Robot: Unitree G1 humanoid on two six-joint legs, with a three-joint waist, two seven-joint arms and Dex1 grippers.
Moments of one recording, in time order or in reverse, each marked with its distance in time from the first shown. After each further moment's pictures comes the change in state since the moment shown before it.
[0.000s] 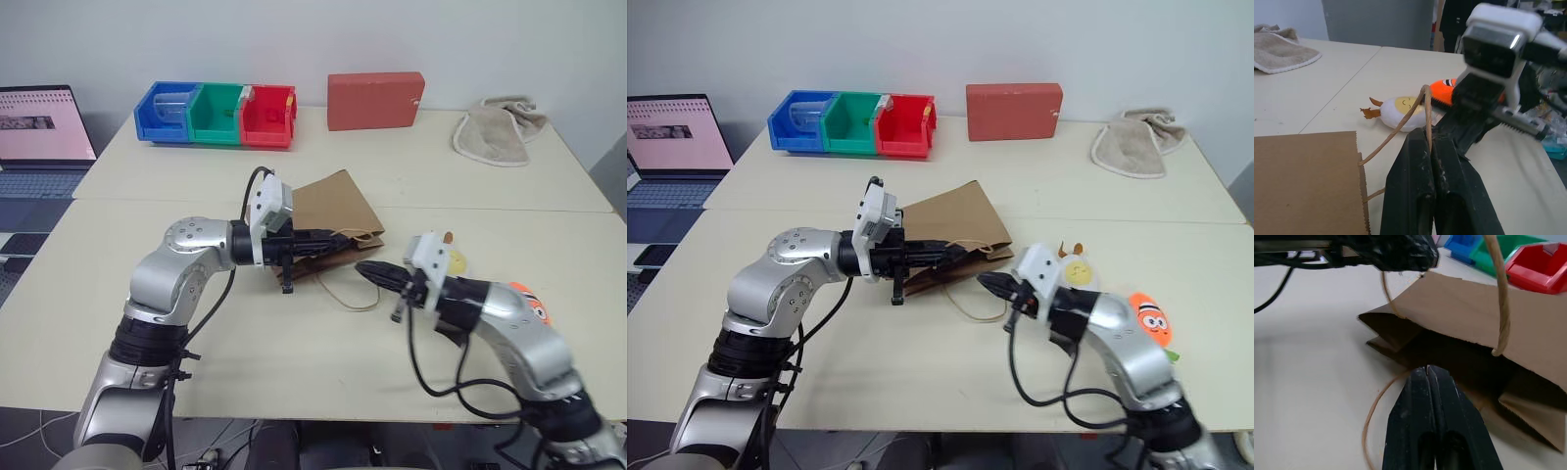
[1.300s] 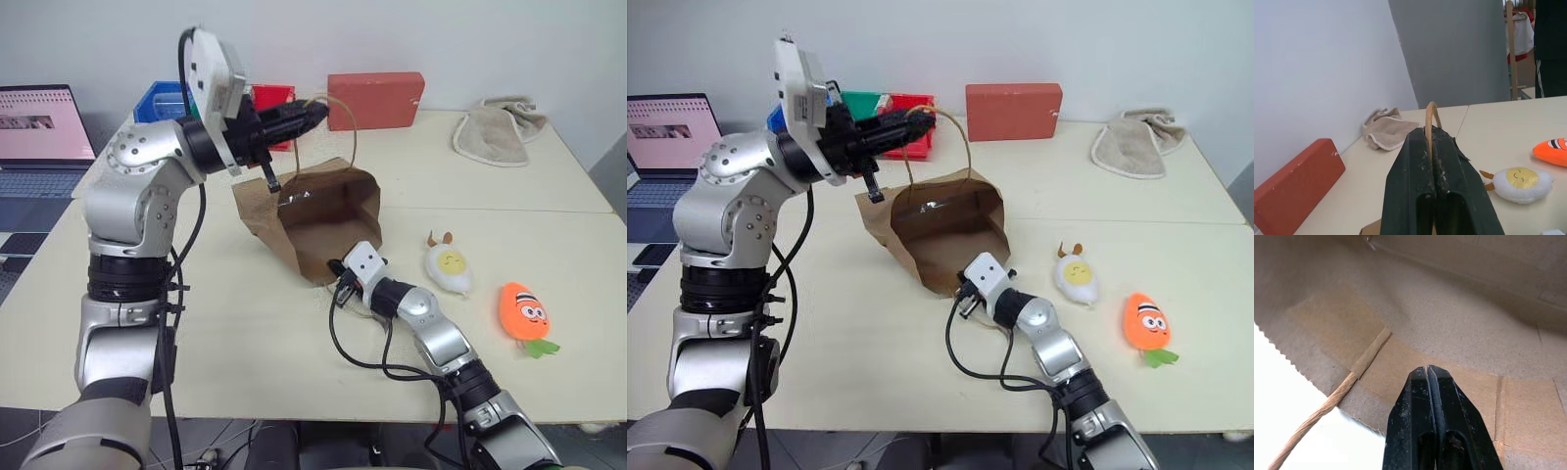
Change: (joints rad) left arm -0.308 0.017 0.140 0.167 0.033 -0.160 0.136; right arm -0.127 0.292 0.108 0.485 -0.330 -0.175 -0.210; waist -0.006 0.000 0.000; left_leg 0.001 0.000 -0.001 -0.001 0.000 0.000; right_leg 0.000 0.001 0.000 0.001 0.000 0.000
